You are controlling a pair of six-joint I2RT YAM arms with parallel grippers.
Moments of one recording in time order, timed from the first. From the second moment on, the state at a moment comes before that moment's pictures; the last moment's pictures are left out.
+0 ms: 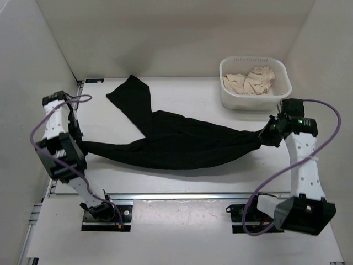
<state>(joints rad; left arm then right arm) 0.39 1.68 1.45 -1.32 -0.28 0.00 -0.14 1.11 1.19 -1.14 -0.14 0.42</state>
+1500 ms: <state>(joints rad) 0.40 1.63 0.87 -0.61 -0.46 0.00 -0.16 1.34 1.13 -1.00 -0.23 0.38</state>
